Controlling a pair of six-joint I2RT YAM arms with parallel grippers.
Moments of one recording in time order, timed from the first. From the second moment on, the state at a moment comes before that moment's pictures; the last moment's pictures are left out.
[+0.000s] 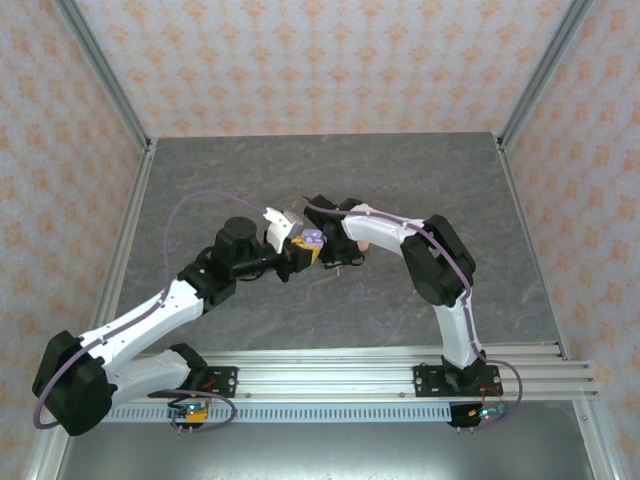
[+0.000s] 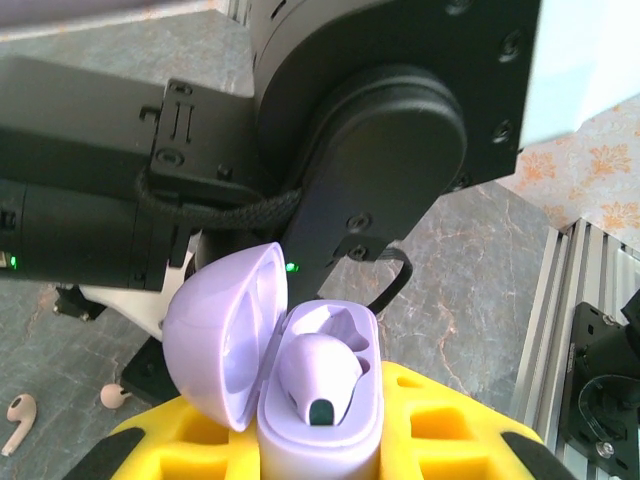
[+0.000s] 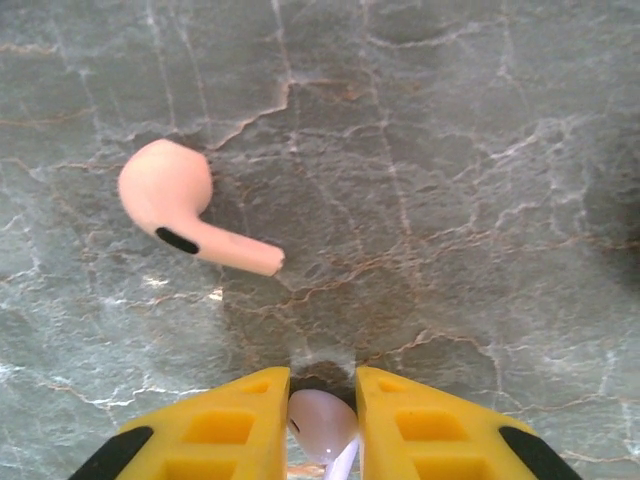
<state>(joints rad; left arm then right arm) -0.59 1.08 0.68 0.02 0.41 -0.18 0.73 2.07 1.51 -0.90 -0.02 0.48</state>
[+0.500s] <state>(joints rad) -0.54 1.20 0.62 0.14 0.41 -0.25 0.59 1.88 1.29 -0.72 -0.15 0.47</state>
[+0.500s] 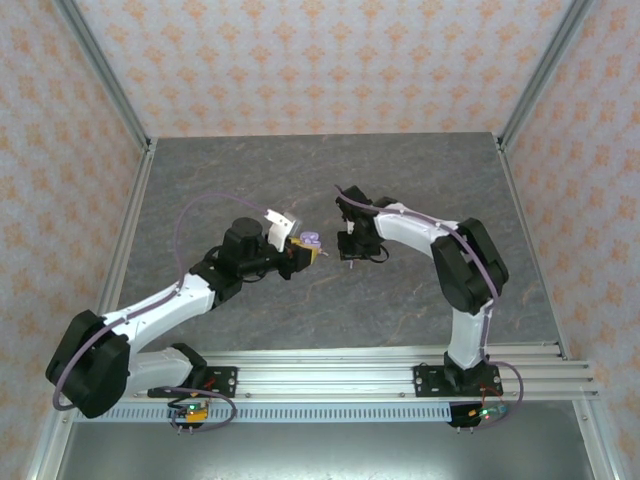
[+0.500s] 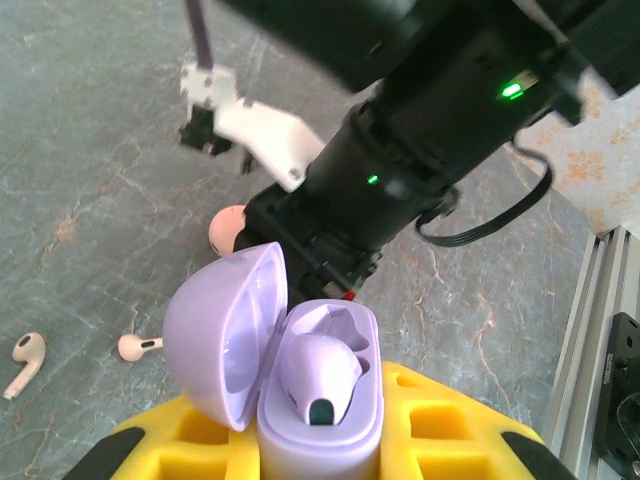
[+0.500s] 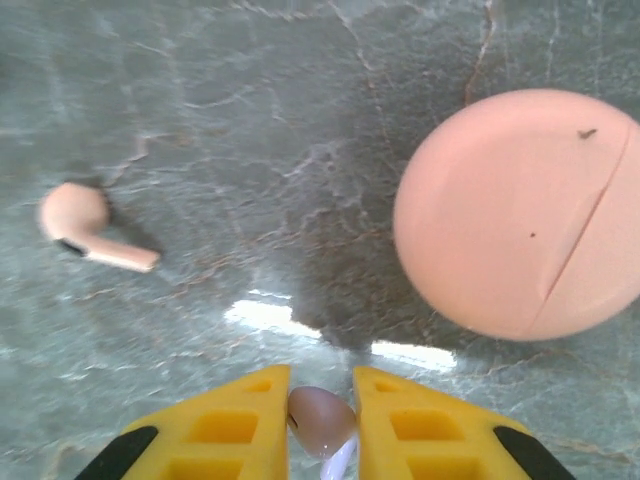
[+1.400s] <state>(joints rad) -0.54 1.41 0.53 0.48 0.48 -0.36 0.57 1.49 1.16 -0.50 -0.28 0.45</state>
